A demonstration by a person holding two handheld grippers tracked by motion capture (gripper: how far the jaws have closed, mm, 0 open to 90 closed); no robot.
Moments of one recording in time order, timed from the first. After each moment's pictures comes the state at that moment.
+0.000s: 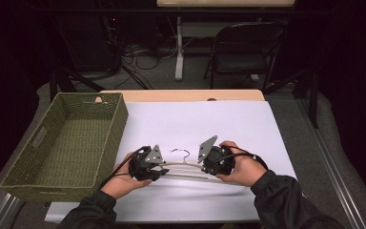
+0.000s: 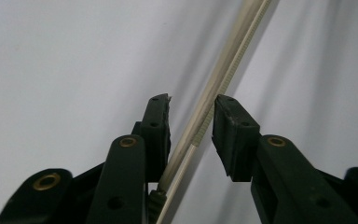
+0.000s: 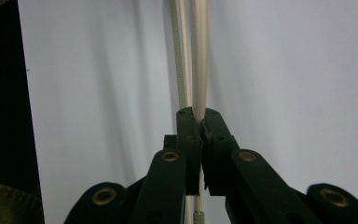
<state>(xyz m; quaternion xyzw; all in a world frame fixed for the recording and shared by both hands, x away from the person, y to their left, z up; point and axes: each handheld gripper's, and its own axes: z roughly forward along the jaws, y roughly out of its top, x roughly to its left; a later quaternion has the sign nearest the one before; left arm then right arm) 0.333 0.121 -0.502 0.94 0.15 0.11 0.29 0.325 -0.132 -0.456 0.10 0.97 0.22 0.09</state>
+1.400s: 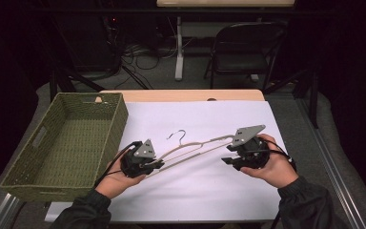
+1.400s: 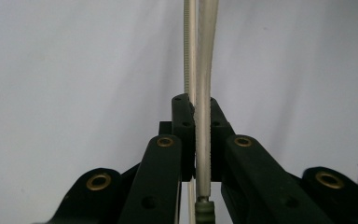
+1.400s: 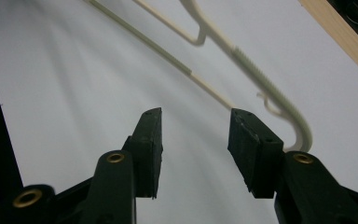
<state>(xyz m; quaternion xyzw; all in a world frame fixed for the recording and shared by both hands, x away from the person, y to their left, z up) 0.326 0.139 -0.467 0.91 0.20 0.09 0.34 0.318 -0.211 -0.420 0.22 0.91 0.31 0.16</state>
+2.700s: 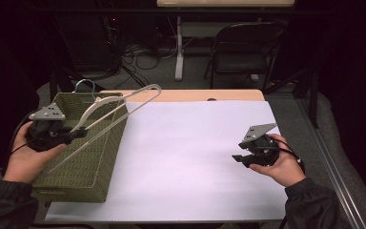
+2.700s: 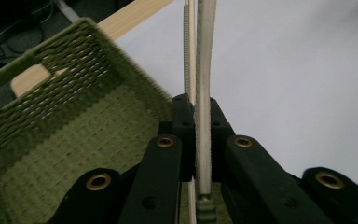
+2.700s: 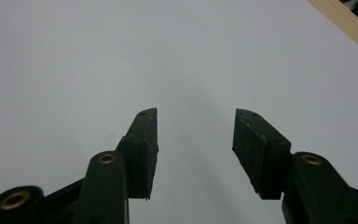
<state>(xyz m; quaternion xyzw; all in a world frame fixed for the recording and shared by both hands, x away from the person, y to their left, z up) 0.338 0.331 -0.367 0.85 0.35 0.18 0.34 0.330 -0.241 -0.435 0.27 0.90 0.30 0.16</state>
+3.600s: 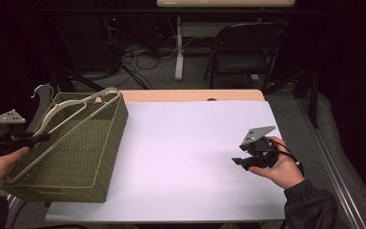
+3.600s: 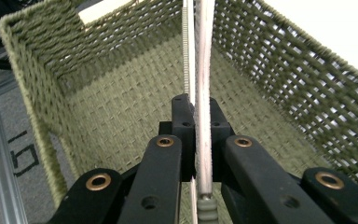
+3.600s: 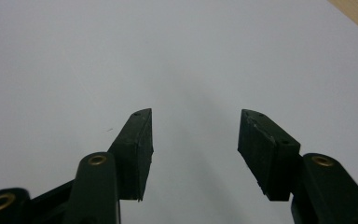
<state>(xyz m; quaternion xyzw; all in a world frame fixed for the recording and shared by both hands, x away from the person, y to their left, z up) 0.344 0.432 -0.399 0.83 0.42 0.19 0.32 0.330 -0.242 -0.446 0.28 0.90 0.30 0.16</state>
